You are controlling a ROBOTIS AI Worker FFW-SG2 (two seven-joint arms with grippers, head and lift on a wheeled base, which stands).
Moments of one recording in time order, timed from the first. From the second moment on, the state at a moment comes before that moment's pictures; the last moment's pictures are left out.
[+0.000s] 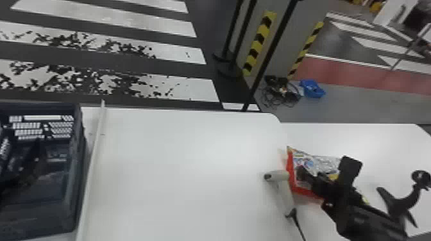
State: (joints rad) left arm 0.32 0.41 -0.17 -1.75 0.37 -0.35 0.00; right arm -0.09 -0.42 -0.42 -0.97 -0.33 0.26 0.20
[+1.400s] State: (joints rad) left arm 0.31 0.40 -0.18 -1.73 0.37 -0.37 0.00; right arm -0.04 -0.66 -0.28 -1.09 -0.16 0.23 0.22
